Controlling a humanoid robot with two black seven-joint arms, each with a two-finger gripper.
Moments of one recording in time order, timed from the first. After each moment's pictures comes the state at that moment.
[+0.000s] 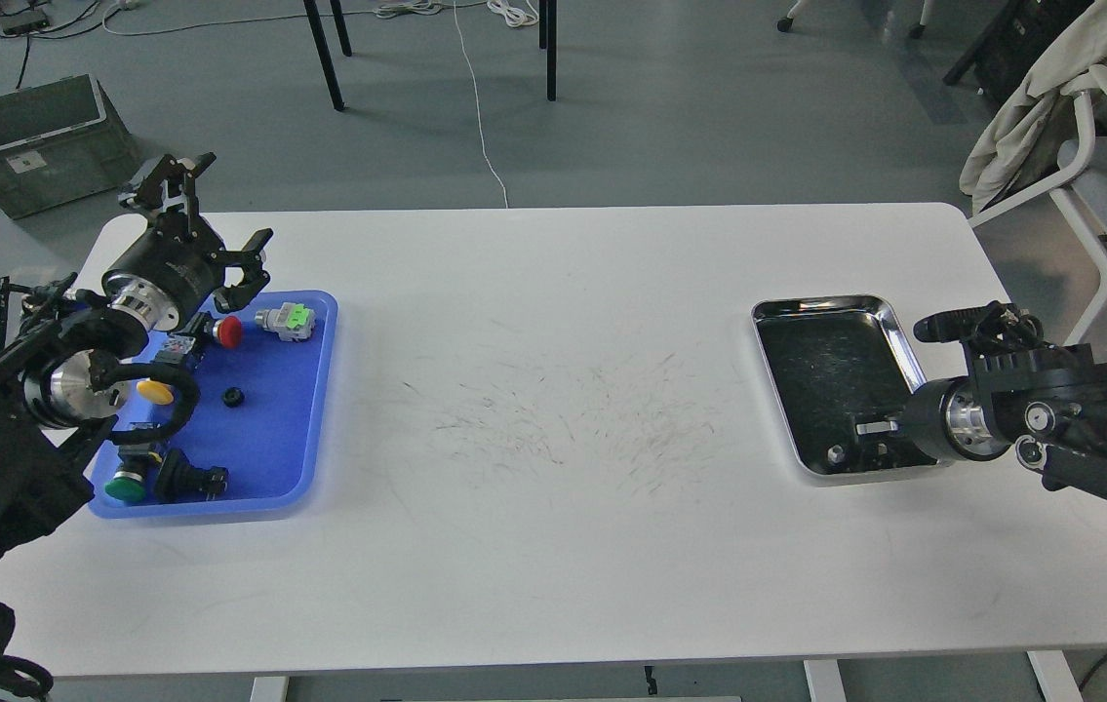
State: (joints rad) left arm -0.74 0.37 -0.74 -0.53 0.07 -0.40 -0.22; right arm 1.04 -0.68 -0.16 1.08 -1.28 0.33 -0.07
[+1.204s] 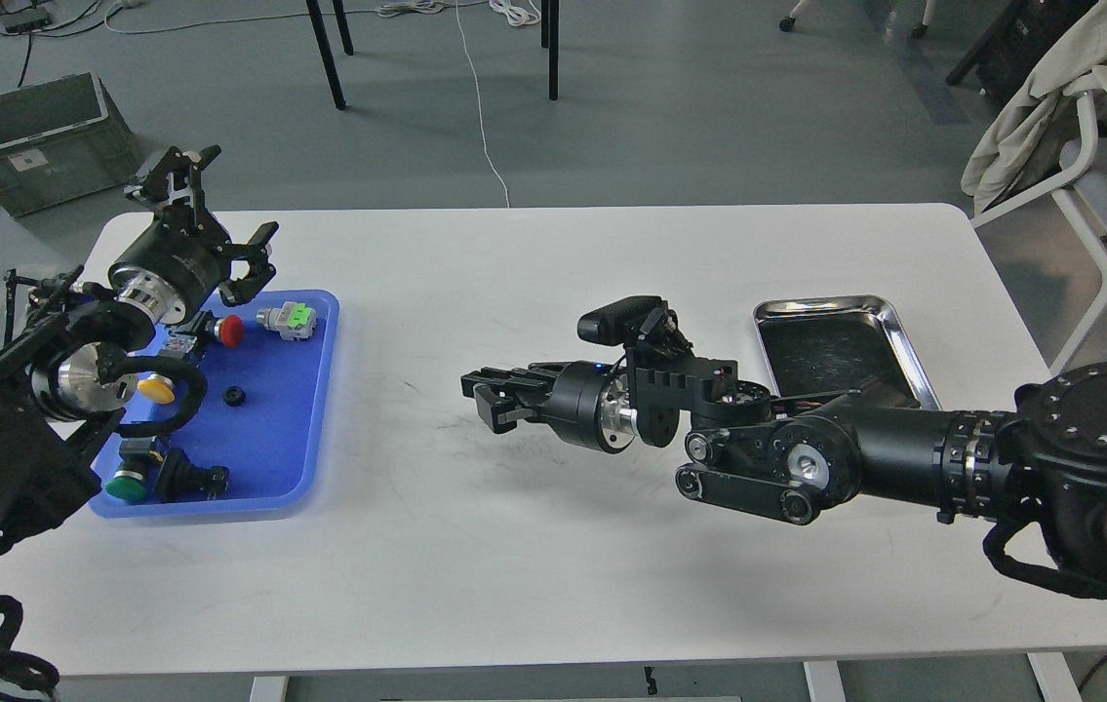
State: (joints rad) left arm -0.76 0.35 -0.74 -0.53 0.07 -0.39 -0.21; right arm 1.07 0.00 -0.30 0.82 -1.17 -0.21 0.20
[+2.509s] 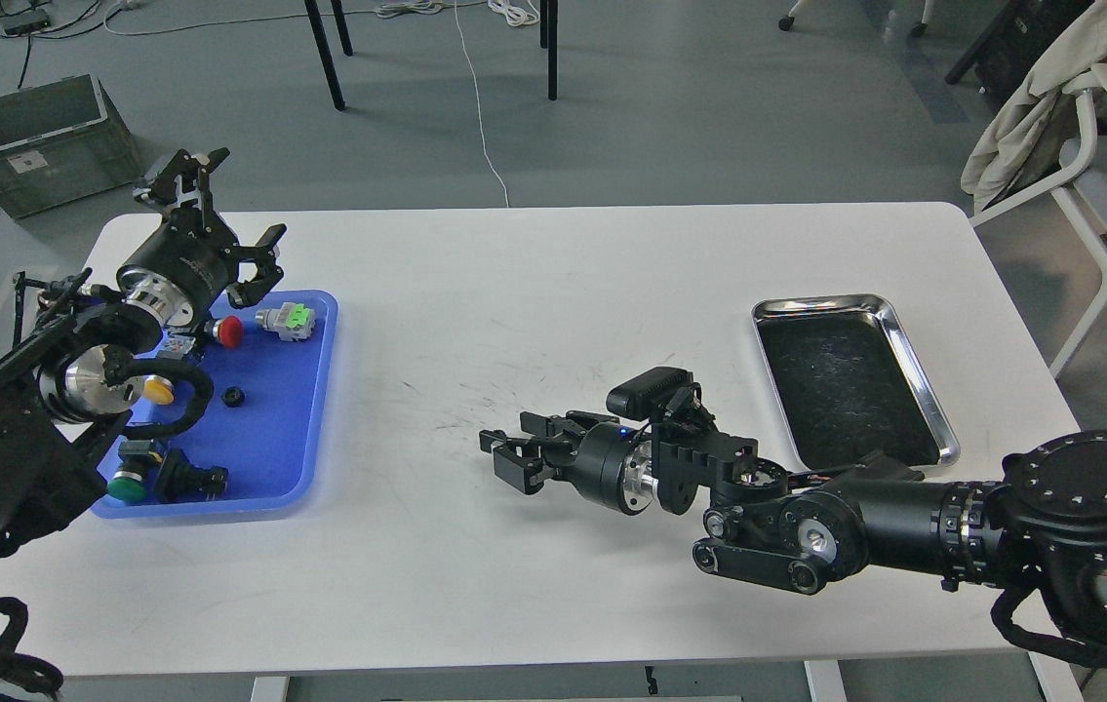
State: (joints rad) left arm -0.75 0.35 -0.74 -0.54 0.07 -0.39 -0.22; right arm 0.96 0.00 -0.31 0.87 -1.19 -0.33 0.22
